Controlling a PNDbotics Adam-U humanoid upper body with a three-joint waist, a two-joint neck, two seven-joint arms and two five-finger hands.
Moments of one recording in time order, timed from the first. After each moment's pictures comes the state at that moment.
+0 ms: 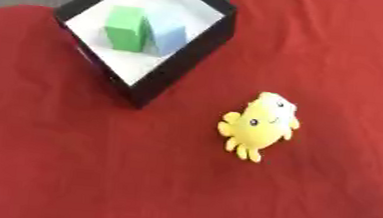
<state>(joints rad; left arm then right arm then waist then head) -1.05 0.77 -0.08 -1.05 -0.03 -0.69 -0.20 -0.28 -0.53 -0.32 -1.93 -0.50 -0.11 0.17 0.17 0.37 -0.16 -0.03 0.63</state>
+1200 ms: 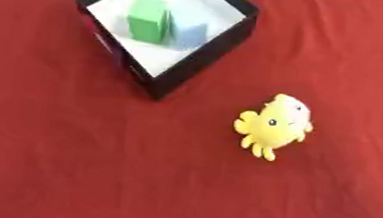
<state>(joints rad) -0.24 0.54 0.23 -1.98 0.51 -0.26 0.02 -0.13 -0.54 -0.38 -1.93 -0.47 -0.26 0.11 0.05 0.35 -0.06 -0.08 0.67</state>
